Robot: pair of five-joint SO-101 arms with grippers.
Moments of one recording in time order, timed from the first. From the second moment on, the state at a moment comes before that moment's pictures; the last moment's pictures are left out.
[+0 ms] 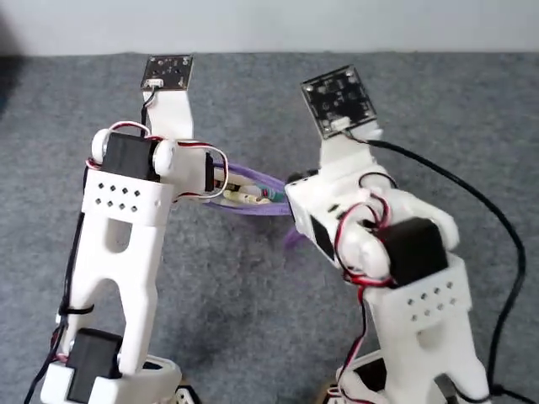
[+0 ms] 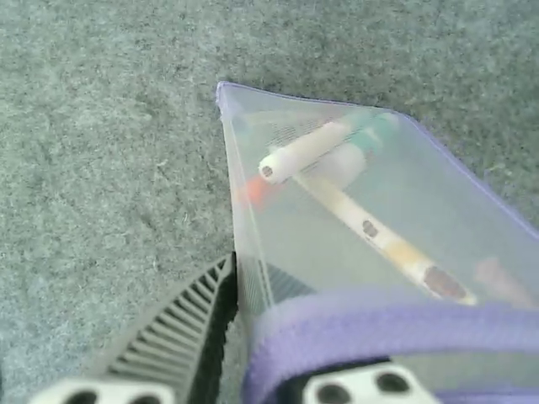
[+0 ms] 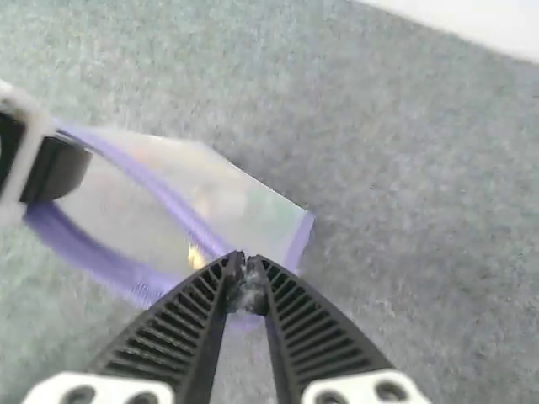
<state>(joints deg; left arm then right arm) 9.1 -8.2 -8.2 99.5 17.6 -24.4 -36.0 3.3 84.5 0.0</state>
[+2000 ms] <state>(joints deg) 8.9 -8.2 -8.2 99.5 17.6 -26.5 -65.0 58.8 53.7 7.8</state>
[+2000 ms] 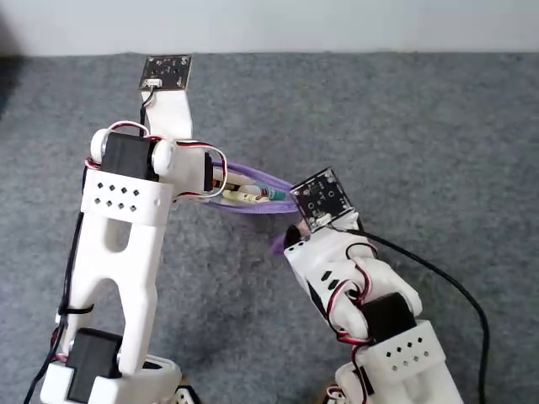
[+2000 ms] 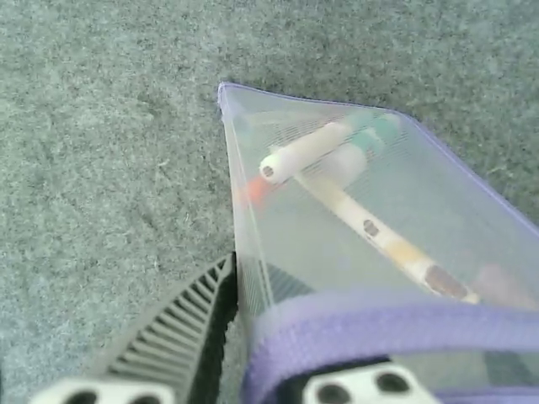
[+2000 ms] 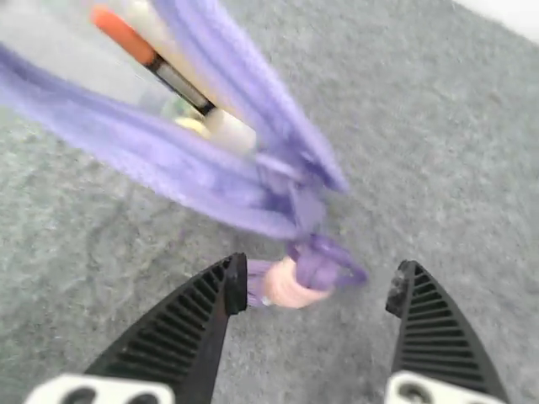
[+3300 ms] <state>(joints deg) 8.9 -8.2 -8.2 99.5 17.6 -24.2 -65.0 65.7 46.0 10.3</state>
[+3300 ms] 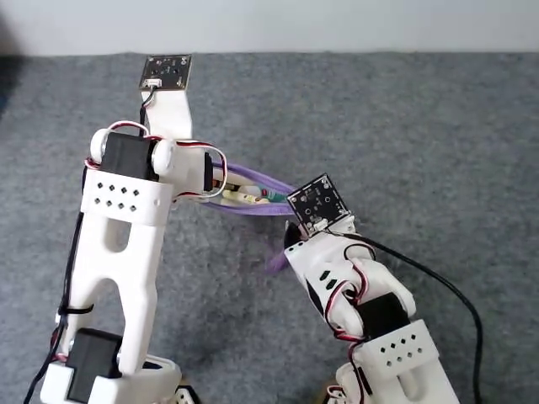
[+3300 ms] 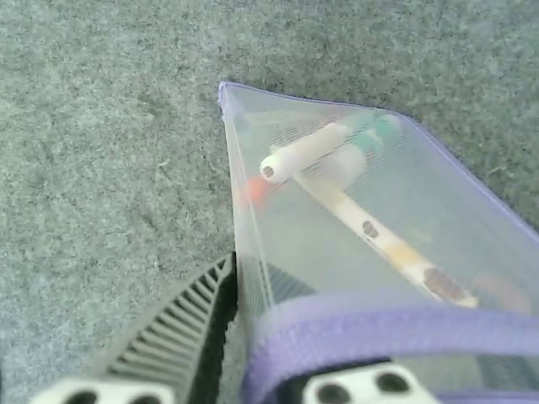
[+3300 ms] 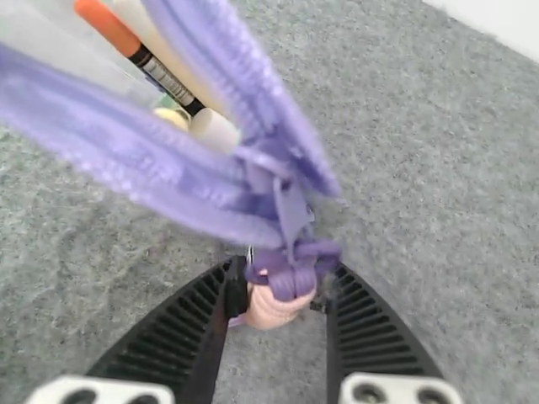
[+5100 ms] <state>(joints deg) 8.9 -8.2 -8.2 99.5 17.6 -22.9 -65.0 53.6 49.0 13.7</state>
